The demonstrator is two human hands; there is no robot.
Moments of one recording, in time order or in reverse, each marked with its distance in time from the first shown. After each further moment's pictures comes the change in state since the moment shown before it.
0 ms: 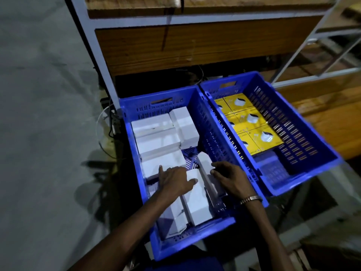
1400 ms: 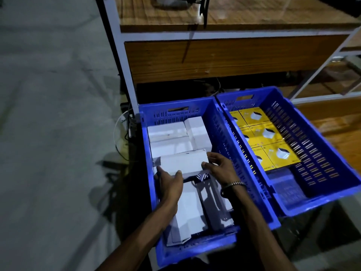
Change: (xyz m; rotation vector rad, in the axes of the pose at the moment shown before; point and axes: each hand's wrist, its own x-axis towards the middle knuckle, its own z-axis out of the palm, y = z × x) left_hand -0.025 -0.009 -0.011 -1.181 0.527 -0.471; right_hand 0.060 -0.049 0.041 0.428 -0.050 0.135
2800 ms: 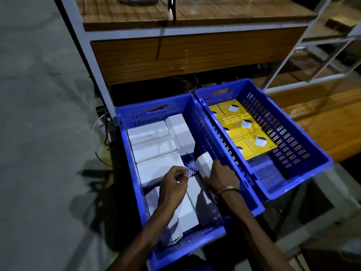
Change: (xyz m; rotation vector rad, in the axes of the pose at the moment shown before) left_hand -0.016 -0.008 0.020 0.093 -0.350 0.306; right_hand -0.044 0.001 -0.024 -1.067 0.175 0.102
